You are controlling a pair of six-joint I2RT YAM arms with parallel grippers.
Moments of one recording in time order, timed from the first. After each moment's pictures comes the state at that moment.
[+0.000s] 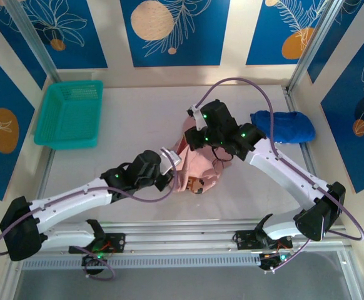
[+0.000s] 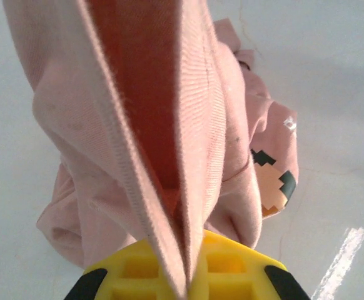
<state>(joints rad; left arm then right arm) -0.95 1.14 0.79 -0.29 -0.08 0.00 0.72 1.37 1.38 -0.73 -0.08 0.30</state>
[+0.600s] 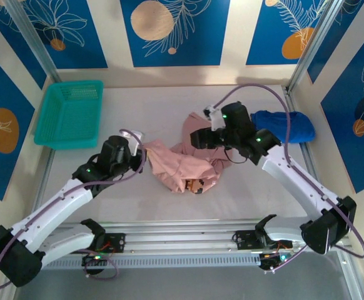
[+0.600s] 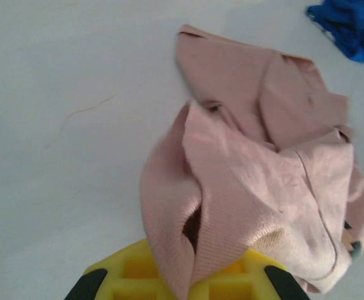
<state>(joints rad) -0.58 0.98 0.80 -0.44 -0.03 -0.23 0.54 1.23 1.20 -0.63 -0.28 0.33</state>
